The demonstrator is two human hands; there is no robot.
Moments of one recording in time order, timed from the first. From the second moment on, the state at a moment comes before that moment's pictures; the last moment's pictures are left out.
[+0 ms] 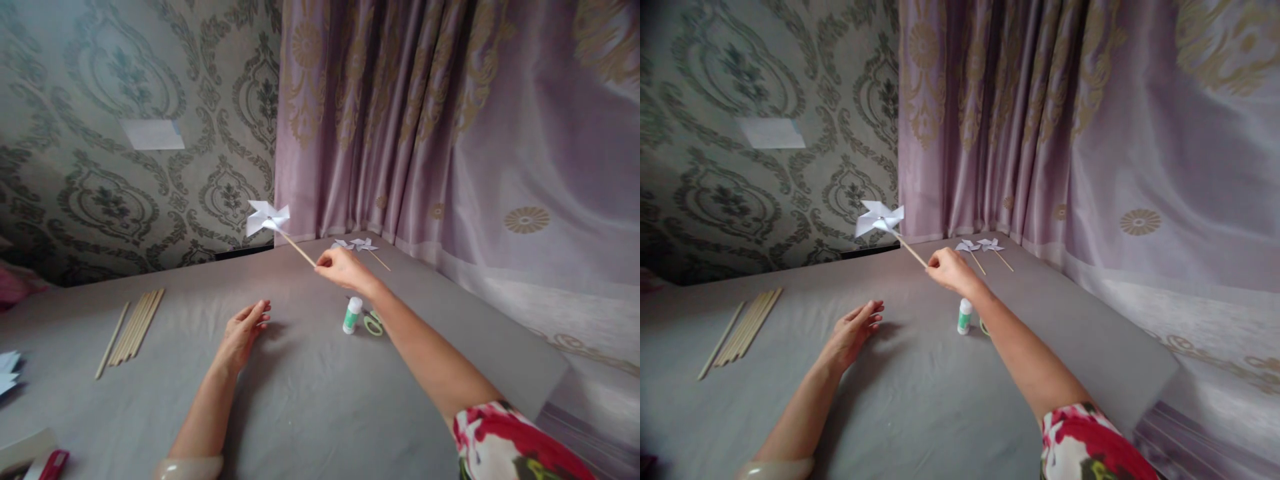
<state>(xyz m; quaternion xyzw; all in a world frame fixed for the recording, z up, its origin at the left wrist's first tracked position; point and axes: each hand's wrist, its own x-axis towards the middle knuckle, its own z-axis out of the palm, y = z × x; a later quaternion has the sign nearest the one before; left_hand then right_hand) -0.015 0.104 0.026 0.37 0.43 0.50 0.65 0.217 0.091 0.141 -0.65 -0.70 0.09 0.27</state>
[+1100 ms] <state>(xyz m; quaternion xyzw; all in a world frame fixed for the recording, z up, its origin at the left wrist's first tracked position) -0.017 0.112 0.018 0.31 0.48 0.49 0.66 0.304 0.176 0.027 -0.80 -0.48 0.33 0.14</state>
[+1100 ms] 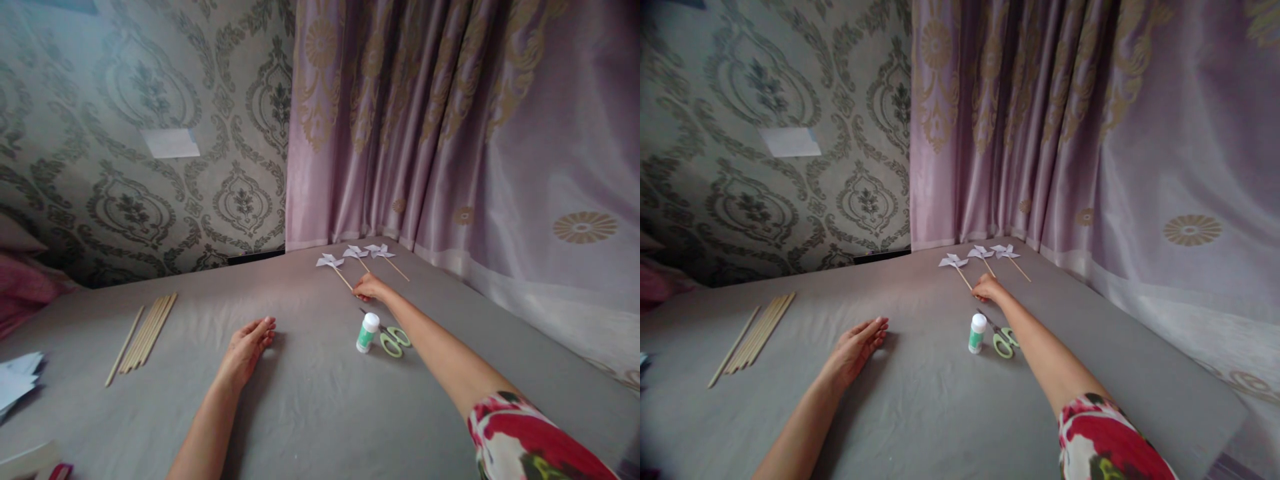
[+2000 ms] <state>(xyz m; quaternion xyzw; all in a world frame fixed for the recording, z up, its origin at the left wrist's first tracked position) -0.017 0.112 0.019 0.30 0.49 0.48 0.66 0.293 0.208 0.028 -0.81 -0.49 0.30 0.09</state>
